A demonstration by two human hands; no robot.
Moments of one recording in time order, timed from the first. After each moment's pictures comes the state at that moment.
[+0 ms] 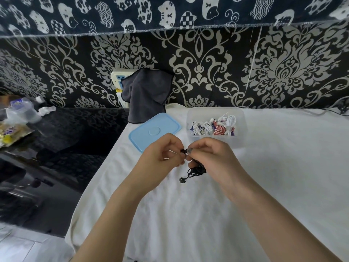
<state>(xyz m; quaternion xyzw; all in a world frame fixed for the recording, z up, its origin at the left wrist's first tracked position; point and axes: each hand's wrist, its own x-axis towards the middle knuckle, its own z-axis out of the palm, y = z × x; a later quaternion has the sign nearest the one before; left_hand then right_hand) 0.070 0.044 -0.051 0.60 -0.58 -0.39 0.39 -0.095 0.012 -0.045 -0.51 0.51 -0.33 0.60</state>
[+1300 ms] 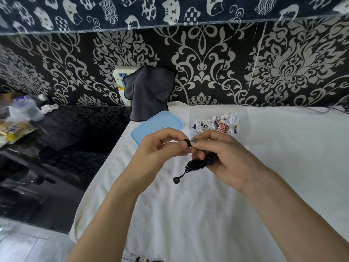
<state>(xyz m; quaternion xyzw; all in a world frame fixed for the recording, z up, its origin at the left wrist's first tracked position) 0.076 0.046 -0.040 0.48 -0.52 -0.51 0.49 -0.102 0.005 -0.032 -0.38 0.36 -0.35 0.77</state>
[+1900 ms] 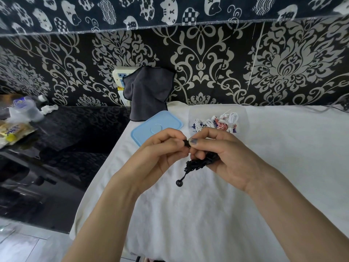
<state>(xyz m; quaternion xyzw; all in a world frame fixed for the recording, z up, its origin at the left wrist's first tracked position) 0.078 0.043 -0.038 0.42 -0.40 -0.65 0.49 -0.107 0.008 -0.025 -0.42 0.33 -0.34 0.78</state>
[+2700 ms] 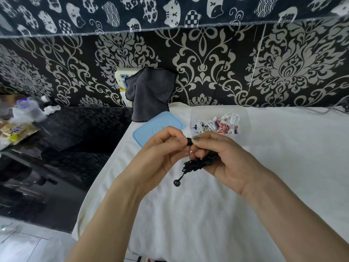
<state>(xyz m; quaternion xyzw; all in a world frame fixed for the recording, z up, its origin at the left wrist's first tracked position) 0.068 0.048 -0.027 0.42 -0.39 -0.63 0.52 -0.099 0.010 -0.029 -0.33 0.33 -0.36 0.81</state>
